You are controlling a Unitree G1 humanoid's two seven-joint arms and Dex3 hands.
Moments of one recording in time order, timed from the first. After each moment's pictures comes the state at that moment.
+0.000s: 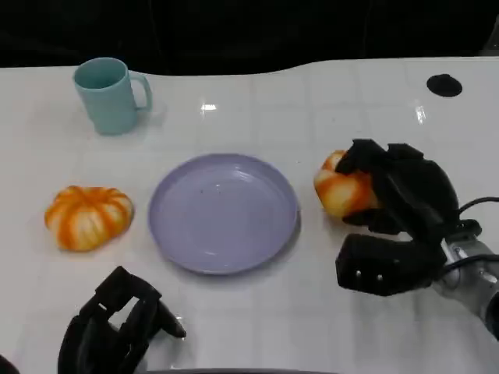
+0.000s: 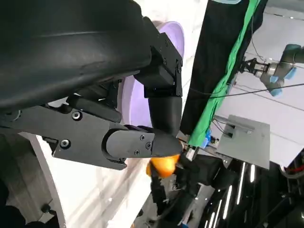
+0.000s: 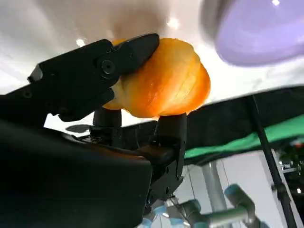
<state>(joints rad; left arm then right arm) 0.01 -0.11 0.25 0.57 -0.47 -0.37 -0.70 -0.80 -0.16 0.51 1.28 -0.71 -0.51 -0.66</state>
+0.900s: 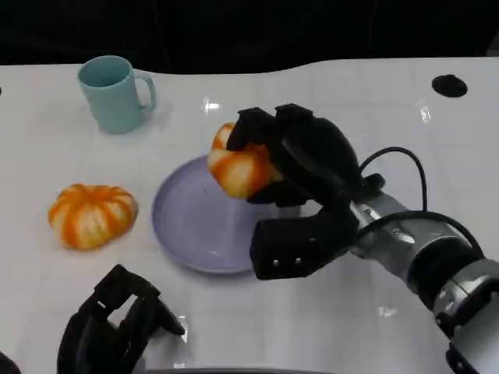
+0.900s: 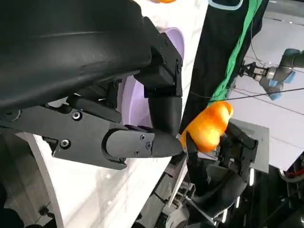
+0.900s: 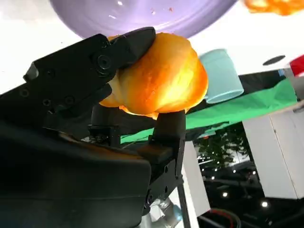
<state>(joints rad) 0.00 -0.11 0.25 0.59 -0.47 -0.37 -0.70 -0.96 0.04 0.60 1.25 -0.78 -0.50 -0.60</state>
